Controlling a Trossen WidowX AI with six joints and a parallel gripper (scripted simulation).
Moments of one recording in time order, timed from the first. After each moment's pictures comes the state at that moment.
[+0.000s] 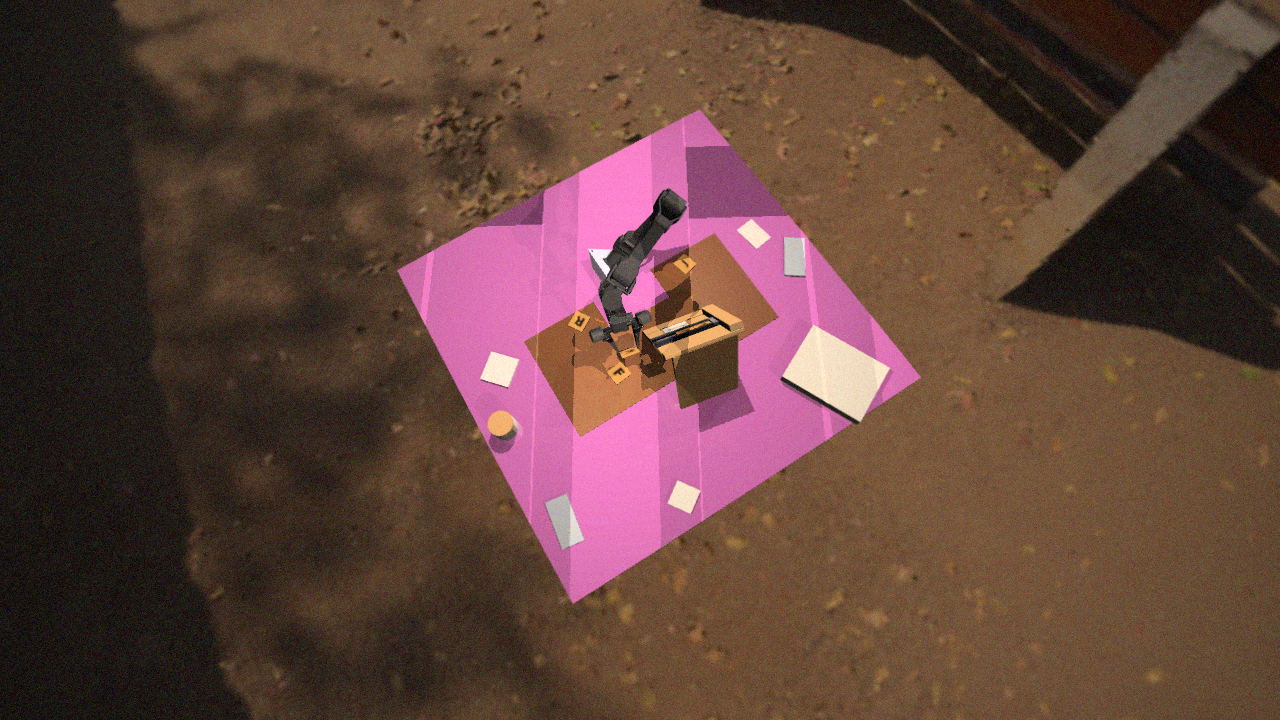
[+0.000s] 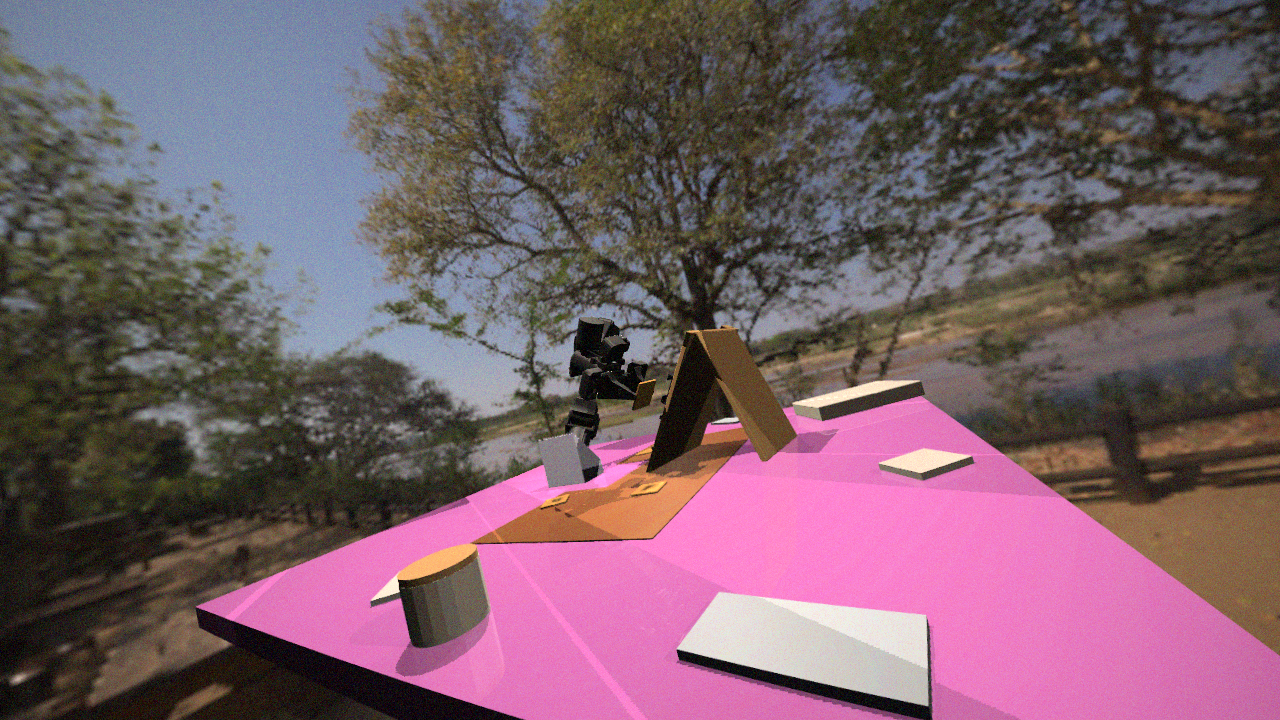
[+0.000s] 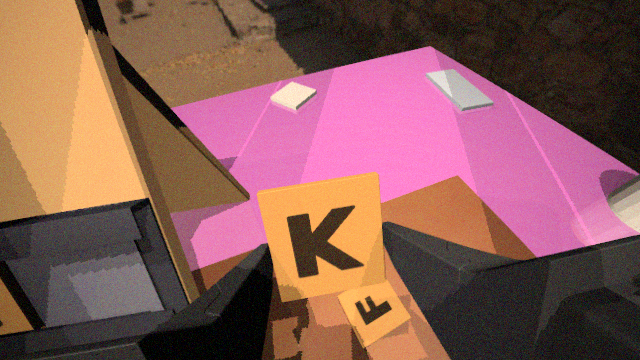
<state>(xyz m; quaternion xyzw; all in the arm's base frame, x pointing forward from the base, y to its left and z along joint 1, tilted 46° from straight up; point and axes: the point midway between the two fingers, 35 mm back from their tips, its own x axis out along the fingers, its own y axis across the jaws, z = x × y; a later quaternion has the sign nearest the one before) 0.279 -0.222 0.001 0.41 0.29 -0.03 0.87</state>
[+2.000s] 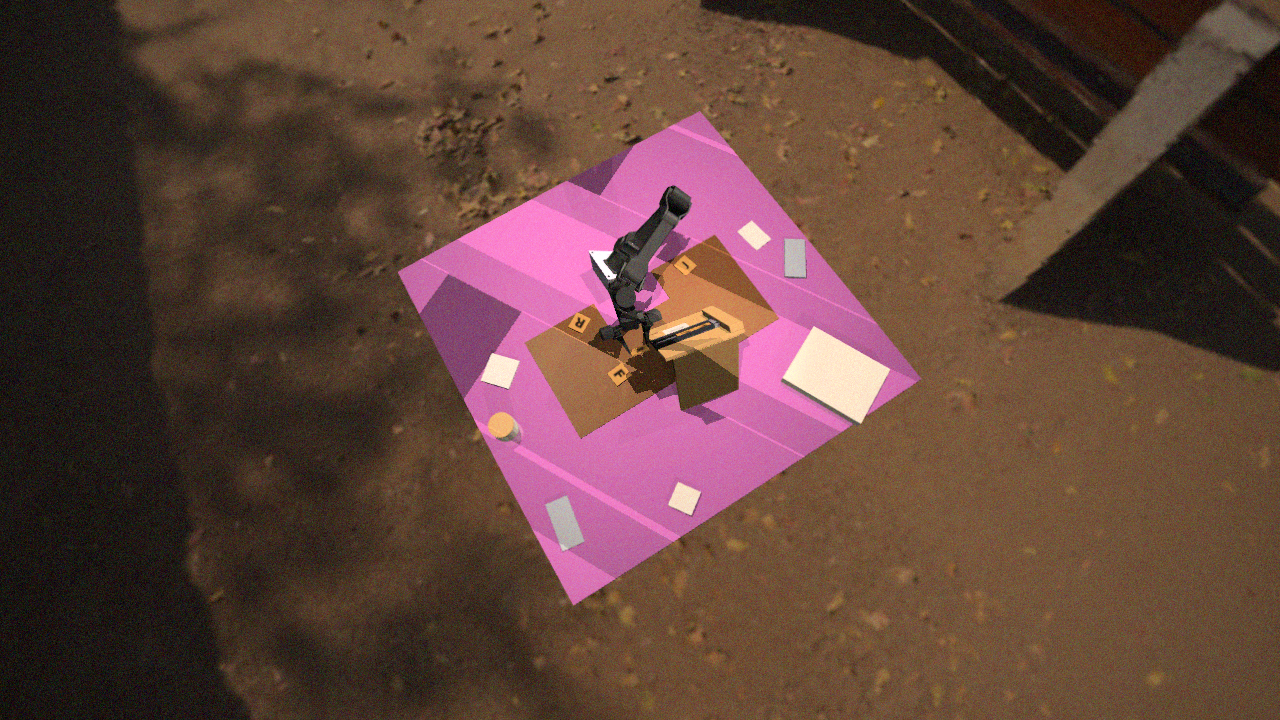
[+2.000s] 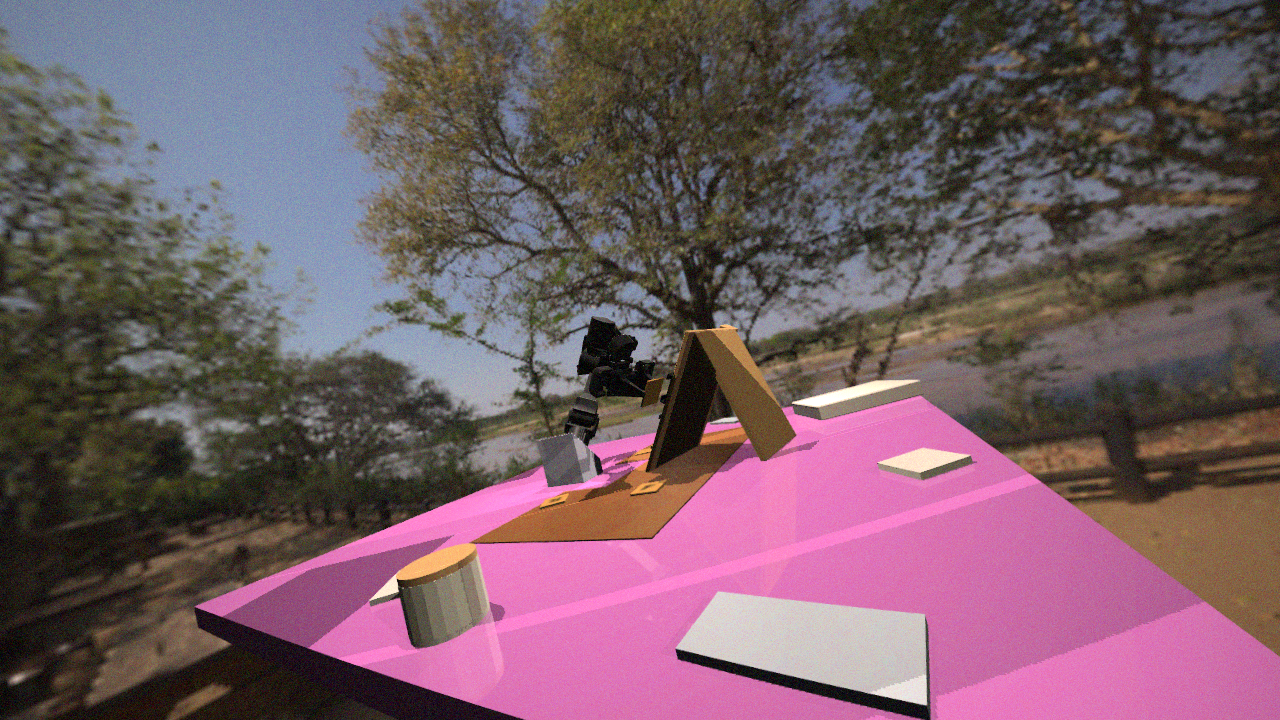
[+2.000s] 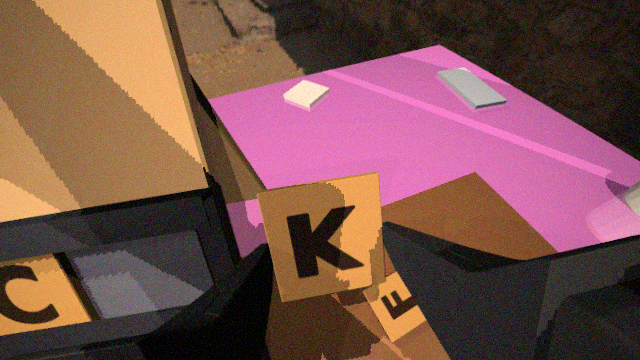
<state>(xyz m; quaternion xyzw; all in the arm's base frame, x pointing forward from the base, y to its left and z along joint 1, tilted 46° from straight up) 0.288 -0.202 0.021 0.41 0.29 -0.02 0.87</state>
